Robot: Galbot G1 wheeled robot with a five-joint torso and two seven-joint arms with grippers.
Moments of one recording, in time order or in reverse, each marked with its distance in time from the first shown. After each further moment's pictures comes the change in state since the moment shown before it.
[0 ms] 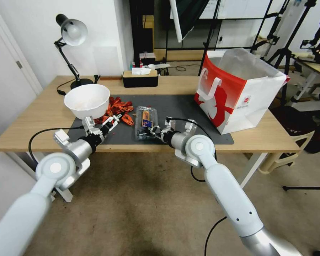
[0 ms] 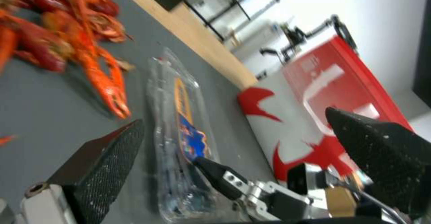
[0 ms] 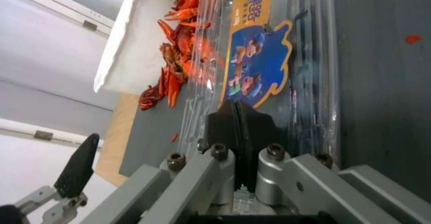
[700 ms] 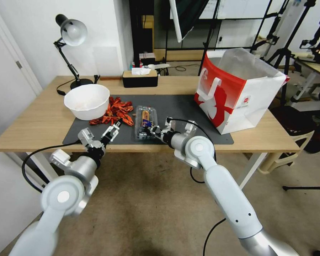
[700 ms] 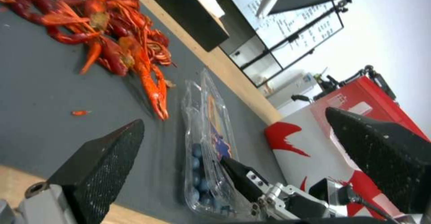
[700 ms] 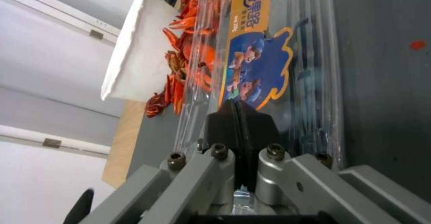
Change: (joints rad) left arm 0.219 -0.150 -0.043 -0.218 0.217 -0.248 -0.182; right arm -0.009 0.013 0.011 -0.001 0.001 0.021 -0.009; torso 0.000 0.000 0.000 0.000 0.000
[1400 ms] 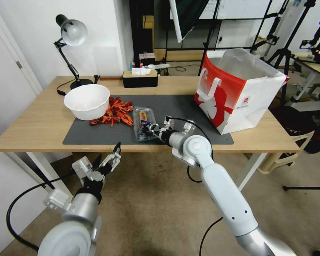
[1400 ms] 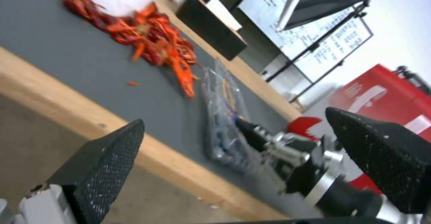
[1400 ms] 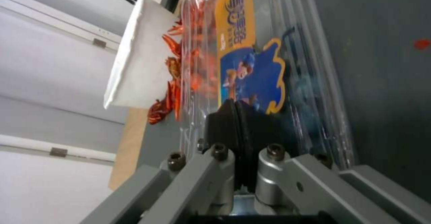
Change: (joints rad) left arm 0.312 -0.199 0.009 -0.223 0.397 -0.058 -0.005; right arm 0.002 0.013 0.004 -0.025 0.015 0.023 -0.007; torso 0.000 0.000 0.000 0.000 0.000
